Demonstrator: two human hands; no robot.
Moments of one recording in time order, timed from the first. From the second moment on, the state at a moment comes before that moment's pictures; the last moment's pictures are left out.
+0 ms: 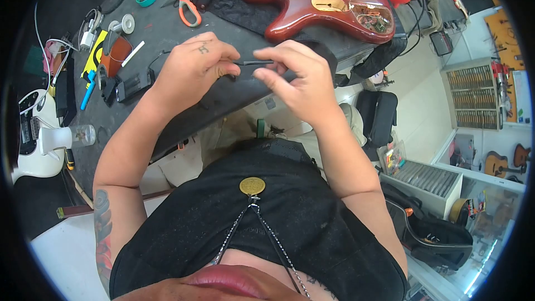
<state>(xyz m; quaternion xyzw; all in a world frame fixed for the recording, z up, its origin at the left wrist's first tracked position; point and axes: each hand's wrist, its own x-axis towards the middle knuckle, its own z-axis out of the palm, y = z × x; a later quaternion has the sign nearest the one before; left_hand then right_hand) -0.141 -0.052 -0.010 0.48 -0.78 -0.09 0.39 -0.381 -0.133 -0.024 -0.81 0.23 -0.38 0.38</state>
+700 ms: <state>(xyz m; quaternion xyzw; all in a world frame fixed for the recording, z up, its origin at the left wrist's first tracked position) -0.145 -0.053 -0.010 0.43 -0.77 -0.11 0.45 -0.368 -0.122 -0.055 -0.56 0.23 -0.36 0.71</state>
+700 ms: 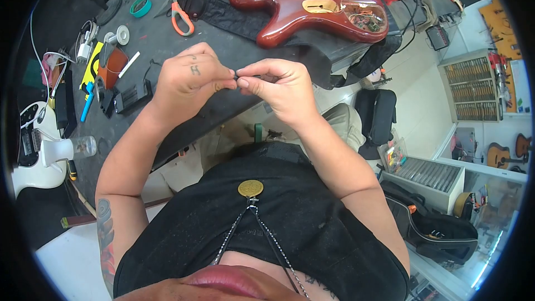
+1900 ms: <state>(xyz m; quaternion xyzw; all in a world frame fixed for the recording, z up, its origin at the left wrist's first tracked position) -0.143 -0.049 0.000 0.49 -0.82 -0.01 0.31 -0.368 -0.118 -0.054 -0.62 0.26 -0.44 0.59</state>
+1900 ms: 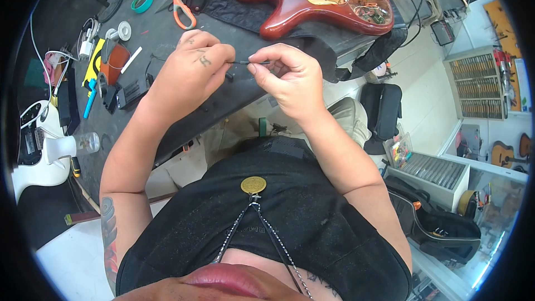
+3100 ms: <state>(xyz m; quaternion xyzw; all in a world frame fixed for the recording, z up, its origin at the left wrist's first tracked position) -0.164 -0.049 -0.018 0.50 -0.80 0.02 0.33 -0.392 -0.122 -0.051 -0.68 0.30 -0.41 0.53</state>
